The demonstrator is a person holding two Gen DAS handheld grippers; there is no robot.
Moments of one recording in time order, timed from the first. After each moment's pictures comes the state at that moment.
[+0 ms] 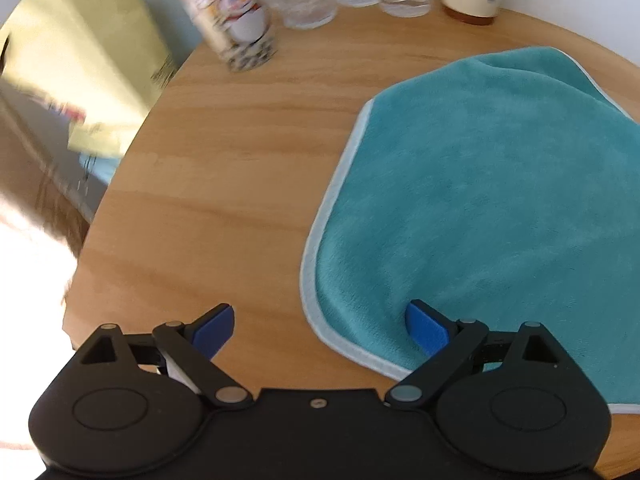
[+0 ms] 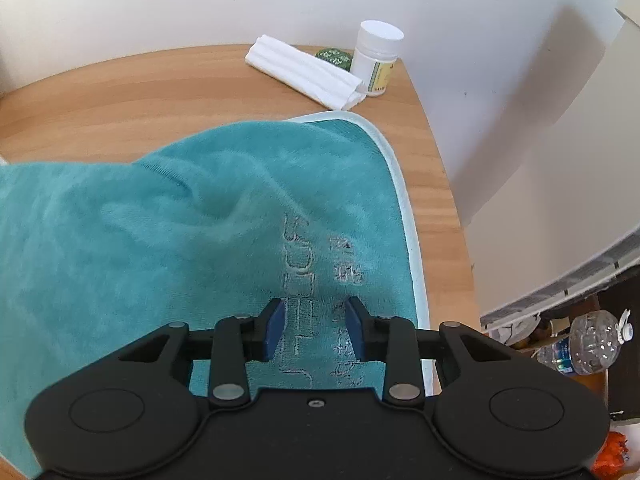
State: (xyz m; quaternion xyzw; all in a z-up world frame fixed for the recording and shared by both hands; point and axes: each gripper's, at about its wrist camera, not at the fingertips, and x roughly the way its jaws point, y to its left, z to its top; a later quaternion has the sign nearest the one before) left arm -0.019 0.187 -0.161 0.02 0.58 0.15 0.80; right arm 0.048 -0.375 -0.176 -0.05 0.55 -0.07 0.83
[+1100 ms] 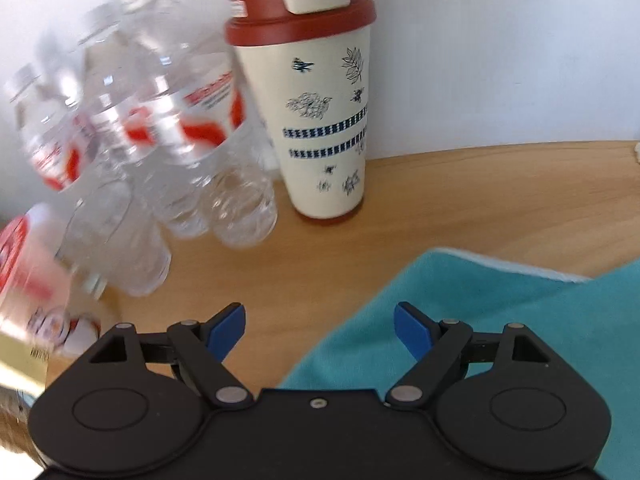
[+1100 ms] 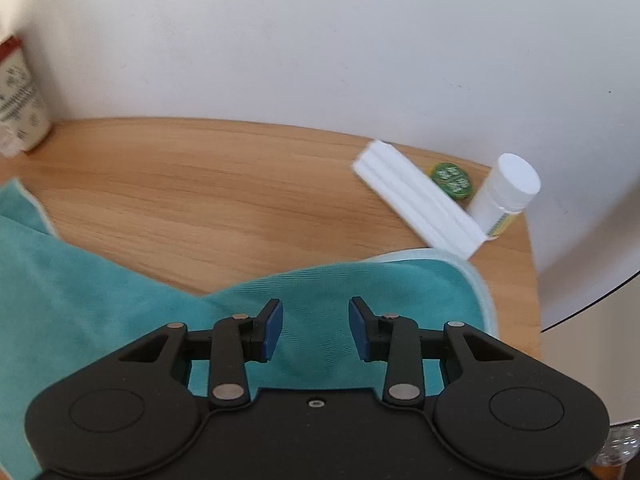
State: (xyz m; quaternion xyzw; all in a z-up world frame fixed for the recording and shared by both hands) left arm 0.160 0.107 -0.137 0.11 0.47 -0.03 0.88; right arm 0.140 -0.342 -0.159 -0.07 0.52 0.05 0.85
